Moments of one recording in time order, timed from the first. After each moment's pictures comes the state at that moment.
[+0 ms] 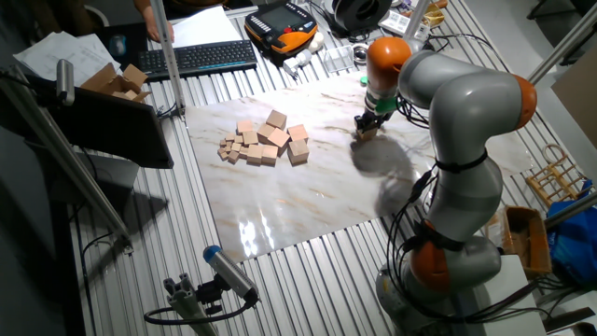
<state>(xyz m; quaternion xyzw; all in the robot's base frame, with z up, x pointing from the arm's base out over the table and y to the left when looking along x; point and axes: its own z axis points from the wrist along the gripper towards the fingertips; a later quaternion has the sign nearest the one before) 0.559 -0.095 0.070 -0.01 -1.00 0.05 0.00</state>
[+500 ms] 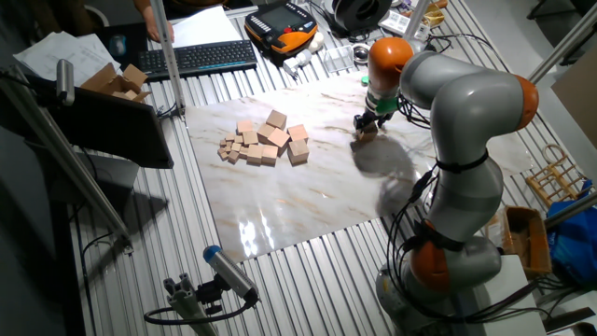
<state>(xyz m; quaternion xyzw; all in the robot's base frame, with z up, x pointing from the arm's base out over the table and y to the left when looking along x) 0.560 -0.094 0.073 -0.02 -1.00 0.04 0.00</state>
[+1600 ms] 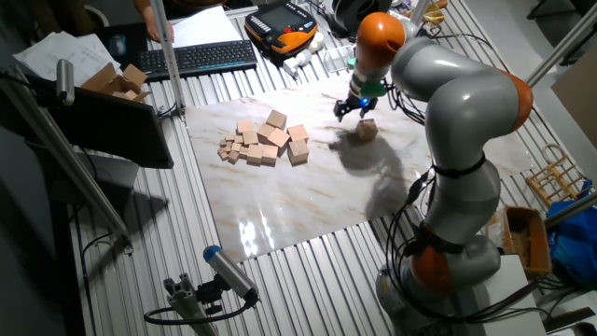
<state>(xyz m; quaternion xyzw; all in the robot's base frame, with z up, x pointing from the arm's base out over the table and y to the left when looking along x) 0.577 0.002 0.141 -0.05 -1.00 -0.01 0.03</state>
